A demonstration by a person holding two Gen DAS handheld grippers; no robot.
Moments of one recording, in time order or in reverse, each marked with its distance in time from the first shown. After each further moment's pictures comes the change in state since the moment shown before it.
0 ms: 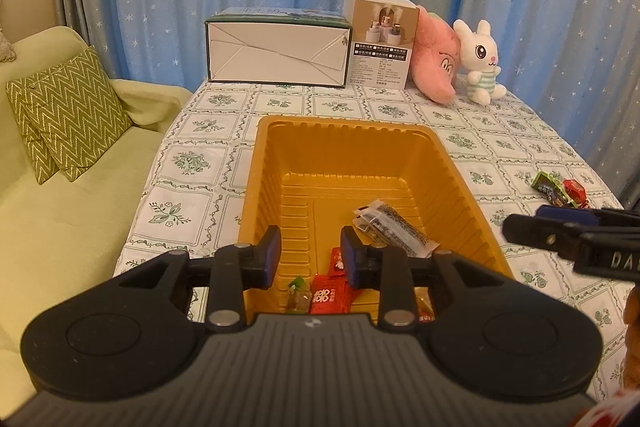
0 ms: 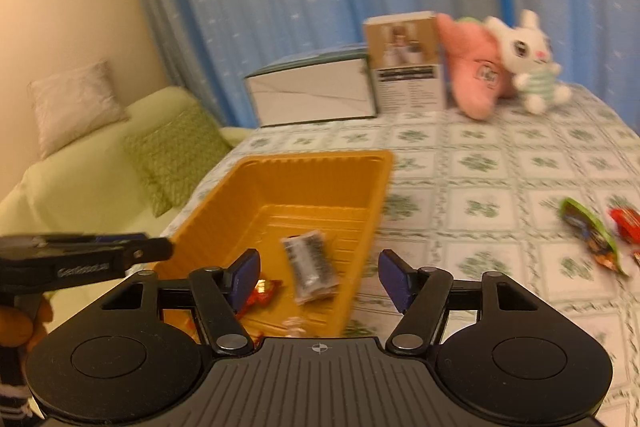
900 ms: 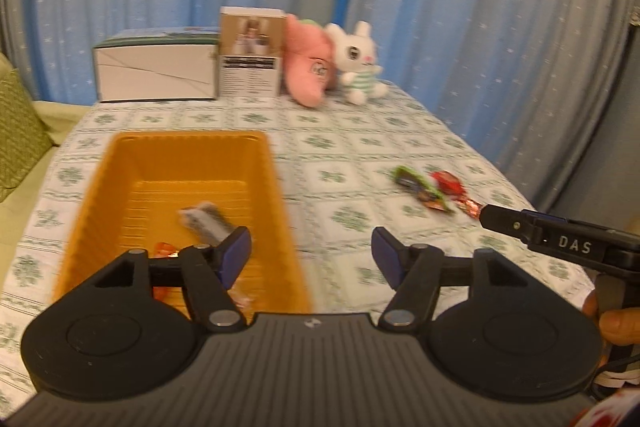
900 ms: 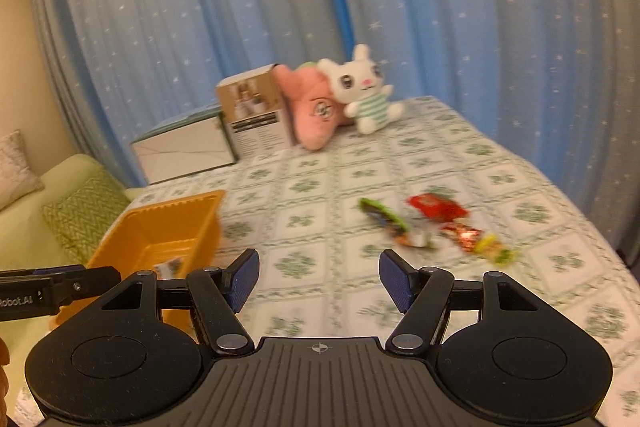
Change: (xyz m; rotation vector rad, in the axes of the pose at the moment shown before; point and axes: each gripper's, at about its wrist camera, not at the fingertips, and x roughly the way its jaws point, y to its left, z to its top) left arm -0.043 -0.136 -0.015 0.075 -0.026 -0.225; right arm -0.135 -0.084 -0.028 0.139 -0.156 -0.283
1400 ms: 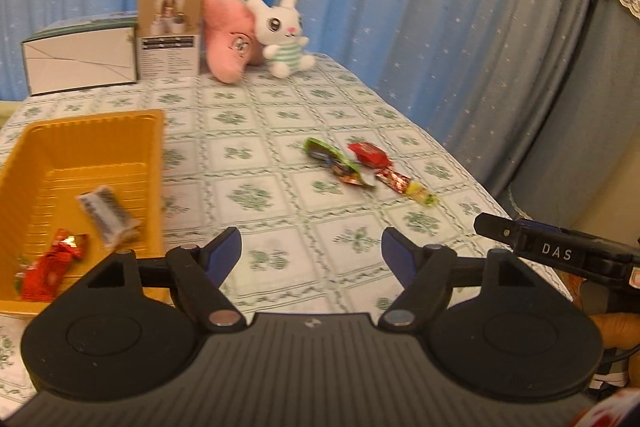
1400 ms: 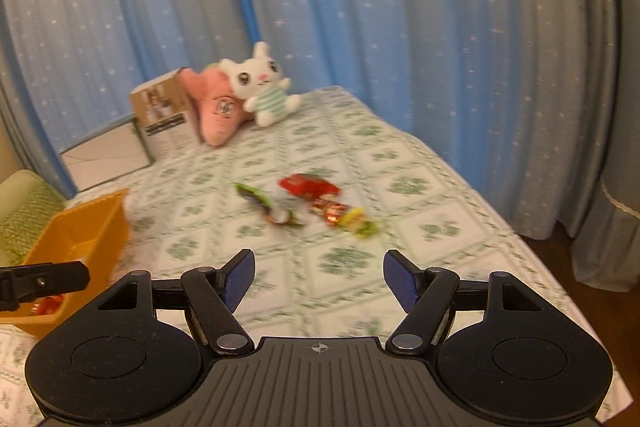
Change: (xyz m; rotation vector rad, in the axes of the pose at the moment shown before) left arm 0.033 -0.078 -0.011 0.049 0.061 -0.119; right arm -0.039 -0.091 -0.018 0.079 0.010 -0.172
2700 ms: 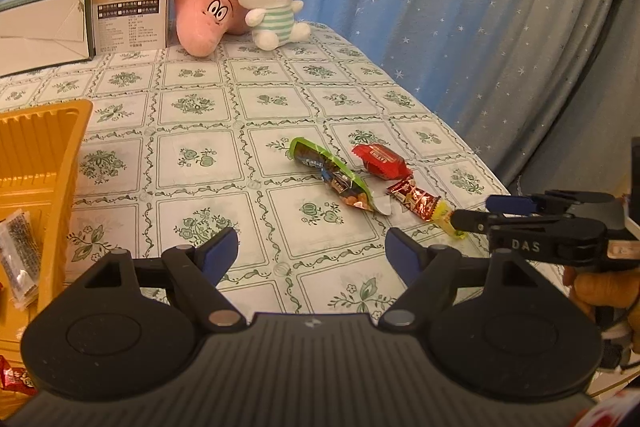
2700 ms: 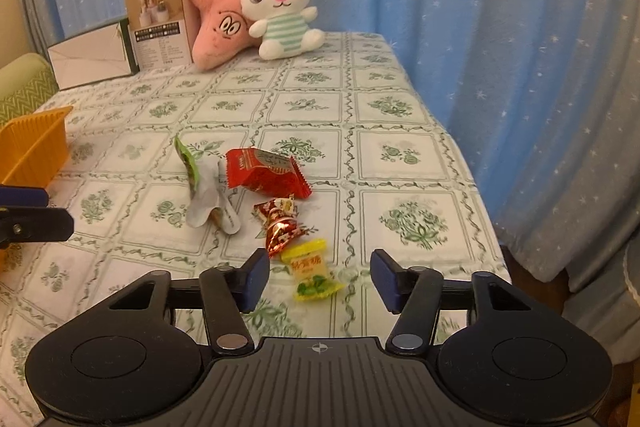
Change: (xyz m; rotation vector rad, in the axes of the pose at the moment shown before) left arm 0.125 0.003 0.034 -0.032 0.084 -0.013; right arm 0.157 -0.037 0.050 -0.311 0.216 0.065
